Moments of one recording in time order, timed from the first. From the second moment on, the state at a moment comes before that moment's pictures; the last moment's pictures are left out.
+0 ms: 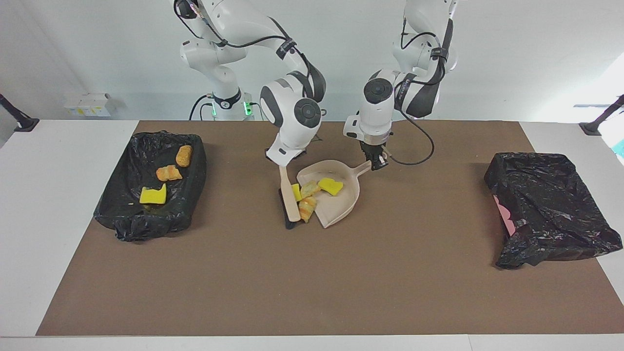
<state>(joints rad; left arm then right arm) -0.66 0.04 0.06 -2.17 0.07 2.07 0.56 0.38 0.27 0.25 -1.86 -0.07 1.71 0.42</state>
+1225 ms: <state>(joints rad) -0.40 0.07 0.07 -2.07 -0.05 2.15 1.04 0.33 0.13 0.24 -1.73 -0.04 1.57 0.39</state>
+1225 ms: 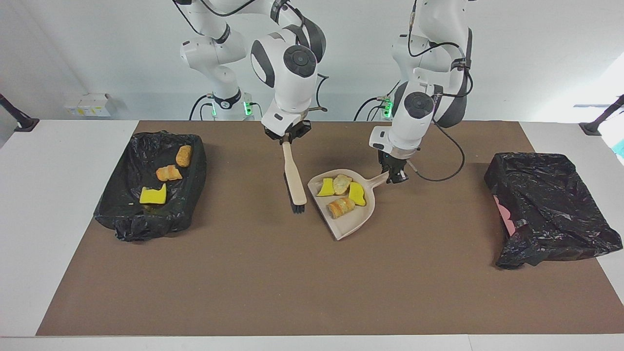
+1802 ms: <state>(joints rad) -0.14 0.09 0.08 -1.82 -0.02 1.91 1.47 0.46 -0.02 0.25 -1.98 0.17 1.69 0.61</state>
